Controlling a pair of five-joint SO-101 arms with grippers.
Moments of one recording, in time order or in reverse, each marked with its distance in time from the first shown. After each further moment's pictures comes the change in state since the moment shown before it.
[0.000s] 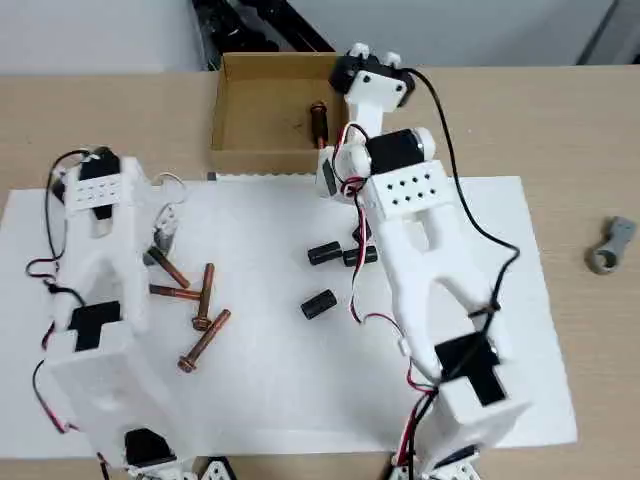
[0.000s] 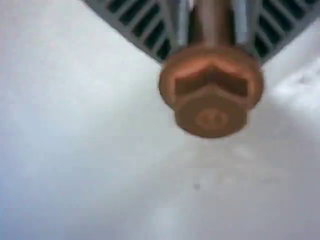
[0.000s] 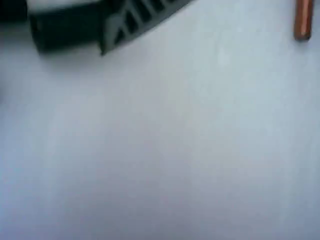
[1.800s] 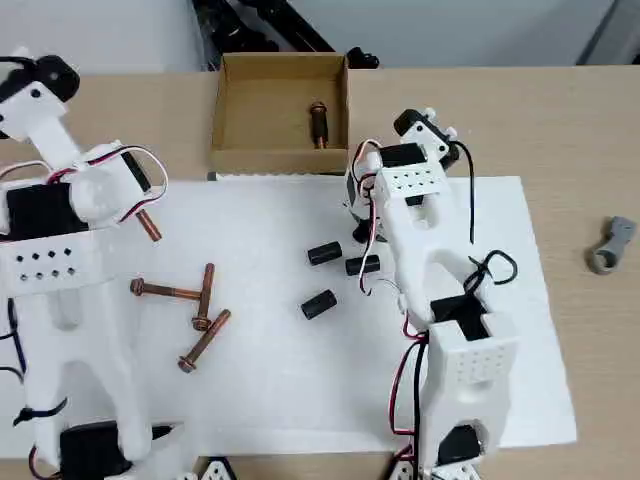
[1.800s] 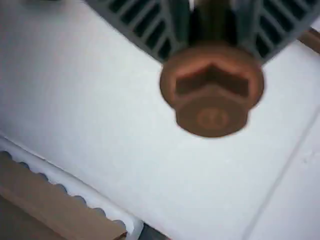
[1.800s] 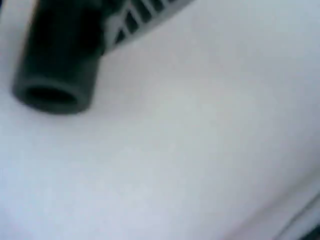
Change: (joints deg) left arm 3.6 -39.9 0.0 7.4 -11.8; right arm 7.6 19.9 4.2 -9.4 -22.9
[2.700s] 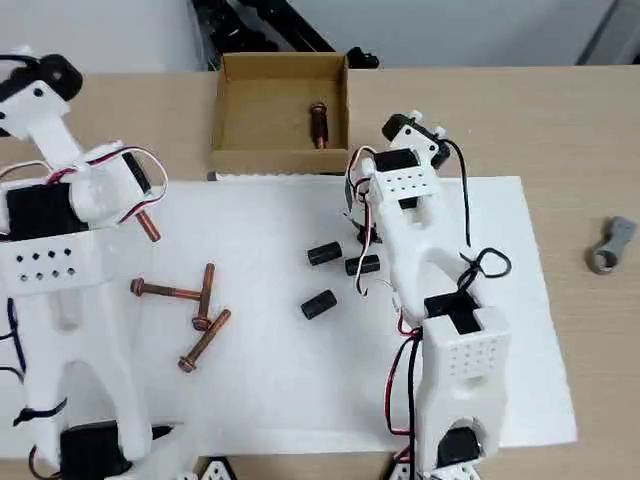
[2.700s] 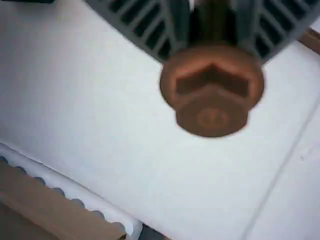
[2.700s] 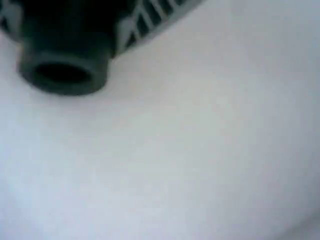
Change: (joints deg) left arm 0.0 -0.1 0.0 0.0 -1.8; right arm -1.5 3.6 -1.1 0.2 7.0
